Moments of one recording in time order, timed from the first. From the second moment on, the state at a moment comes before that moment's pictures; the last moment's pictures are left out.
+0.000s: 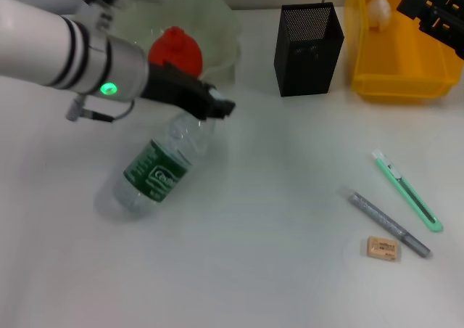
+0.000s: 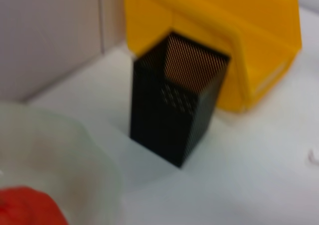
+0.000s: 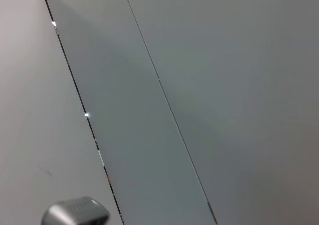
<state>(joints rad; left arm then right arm) -0.59 -2.07 1.45 1.22 2.28 1.15 -2.38 0.46 2.04 -0.54 -0.55 -1.56 -1.69 1.38</state>
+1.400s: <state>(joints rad) -0.46 -2.07 1.21 1.33 2.10 1.21 -2.23 0.47 2.03 -0.54 -0.56 -1.56 -1.68 1.38</state>
